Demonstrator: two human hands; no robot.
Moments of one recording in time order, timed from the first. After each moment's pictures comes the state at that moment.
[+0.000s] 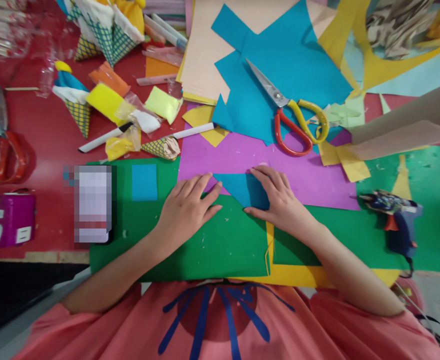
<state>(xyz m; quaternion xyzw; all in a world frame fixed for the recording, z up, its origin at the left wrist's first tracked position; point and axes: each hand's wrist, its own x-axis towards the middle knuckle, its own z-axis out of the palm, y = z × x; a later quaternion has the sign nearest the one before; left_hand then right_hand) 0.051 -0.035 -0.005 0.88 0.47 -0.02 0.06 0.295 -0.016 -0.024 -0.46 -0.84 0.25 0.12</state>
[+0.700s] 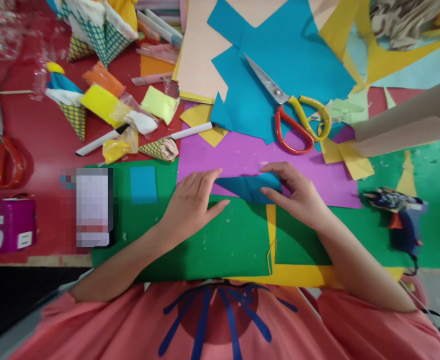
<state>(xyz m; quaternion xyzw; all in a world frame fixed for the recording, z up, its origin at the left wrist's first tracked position) 0.058 -0.020 -0.010 0.84 0.51 0.13 0.16 0.308 -0.001 -0.015 -0.49 -0.71 0.43 0.27</state>
